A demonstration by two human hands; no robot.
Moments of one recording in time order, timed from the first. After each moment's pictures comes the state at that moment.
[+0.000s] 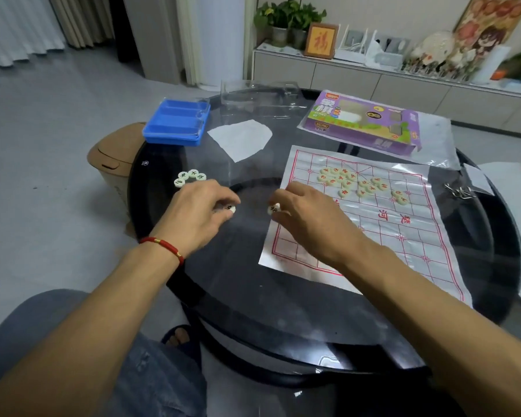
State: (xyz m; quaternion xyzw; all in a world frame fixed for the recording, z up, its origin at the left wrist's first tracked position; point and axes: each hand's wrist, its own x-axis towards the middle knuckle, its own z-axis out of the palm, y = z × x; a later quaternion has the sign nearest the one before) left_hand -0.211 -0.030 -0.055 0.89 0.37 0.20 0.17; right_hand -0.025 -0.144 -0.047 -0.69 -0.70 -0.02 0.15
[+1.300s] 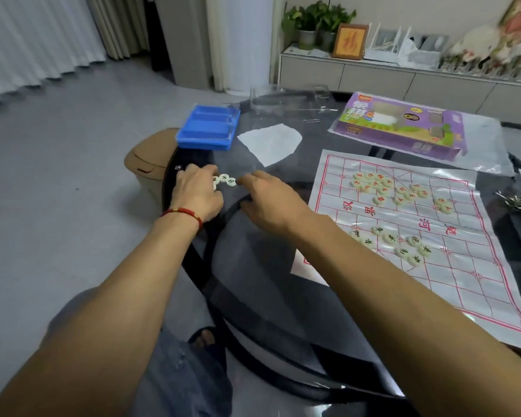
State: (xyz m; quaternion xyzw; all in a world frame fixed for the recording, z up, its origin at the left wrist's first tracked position) left_hand -0.216 0.054 -0.076 0.81 0.55 0.13 0.11; right_hand -0.079 -0.043 -0.058 -0.70 -0.70 0.07 0.14
